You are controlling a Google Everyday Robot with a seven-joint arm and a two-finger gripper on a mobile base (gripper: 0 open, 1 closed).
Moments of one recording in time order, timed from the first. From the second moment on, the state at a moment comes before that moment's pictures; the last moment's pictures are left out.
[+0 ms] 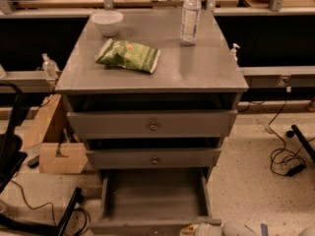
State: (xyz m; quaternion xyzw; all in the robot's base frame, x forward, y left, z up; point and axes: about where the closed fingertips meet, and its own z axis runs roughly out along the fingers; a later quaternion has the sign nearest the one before) arm 0.404 -0.134 0.125 -0.54 0.73 0.23 0.34
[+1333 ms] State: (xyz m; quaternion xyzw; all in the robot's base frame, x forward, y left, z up) arm 0.464 -0.105 0.131 -0.56 0.72 0.23 0.35
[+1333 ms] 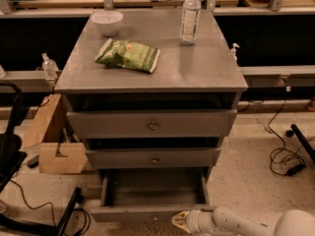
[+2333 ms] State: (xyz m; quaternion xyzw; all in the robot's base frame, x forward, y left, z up) arm 0.491 -0.089 0.134 -0.56 0.71 0.23 0.36
